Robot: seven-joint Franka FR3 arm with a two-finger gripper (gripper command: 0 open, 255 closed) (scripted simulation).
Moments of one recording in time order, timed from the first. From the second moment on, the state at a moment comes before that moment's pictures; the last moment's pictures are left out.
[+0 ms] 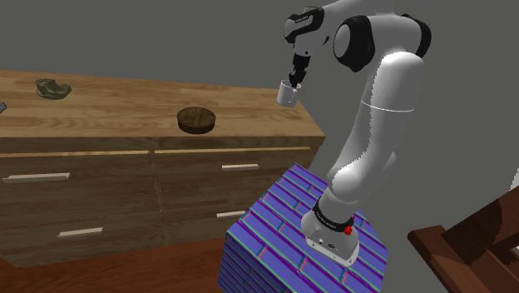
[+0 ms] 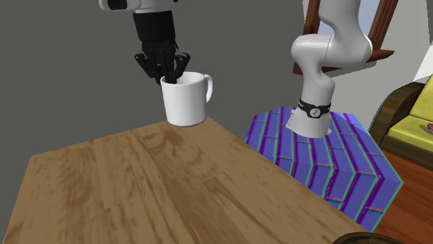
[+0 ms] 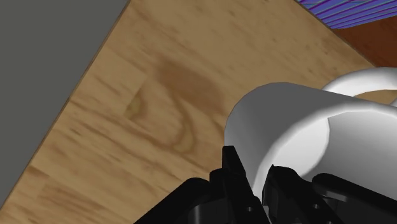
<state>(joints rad) -0.25 0.25 -0.52 -1.73 0.08 1.86 -0.75</state>
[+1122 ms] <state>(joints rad) -0.07 0.16 -0.42 -1.74 0.05 1.79 -0.47</state>
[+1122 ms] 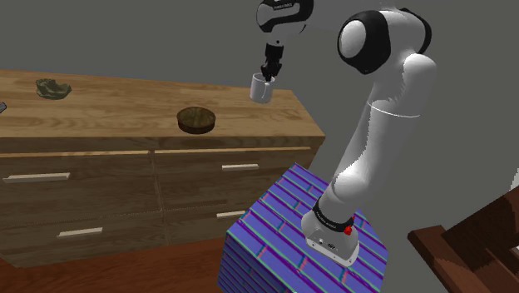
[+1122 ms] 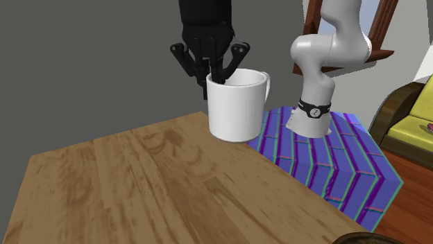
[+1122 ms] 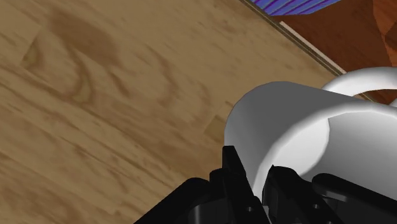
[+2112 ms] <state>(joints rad) 0.10 0.31 -0.29 -1.51 0.10 1.71 -0.17</state>
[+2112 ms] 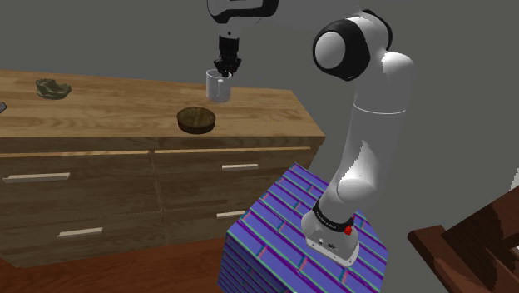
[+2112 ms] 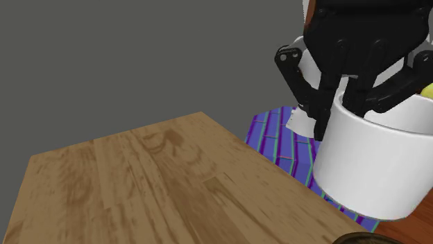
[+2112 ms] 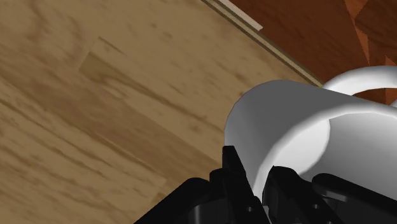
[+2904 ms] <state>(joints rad) 0.16 0.45 -0.25 -1.35 0.13 1.69 -0.06</state>
